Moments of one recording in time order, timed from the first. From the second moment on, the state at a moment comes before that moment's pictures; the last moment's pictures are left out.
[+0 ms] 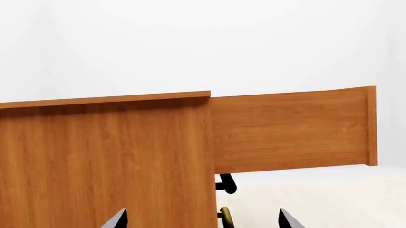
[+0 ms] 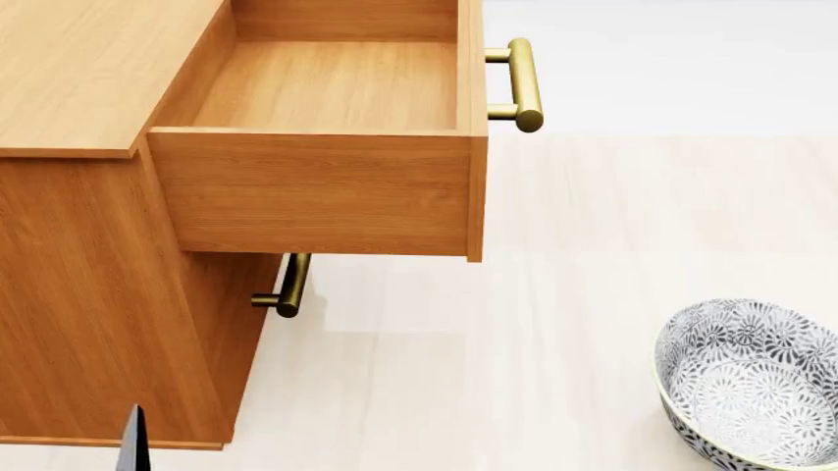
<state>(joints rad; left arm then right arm) 0.18 -0.36 0.28 0.74 -0.13 -0.19 -0.39 -0.43 0.25 0.60 -0.11 0.48 -0.27 -0.42</state>
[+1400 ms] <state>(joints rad) 0.17 -0.38 0.29 0.74 -0.14 -0.18 -0.42 -0.31 0.22 0.56 0.19 0.45 -0.39 -0.46</state>
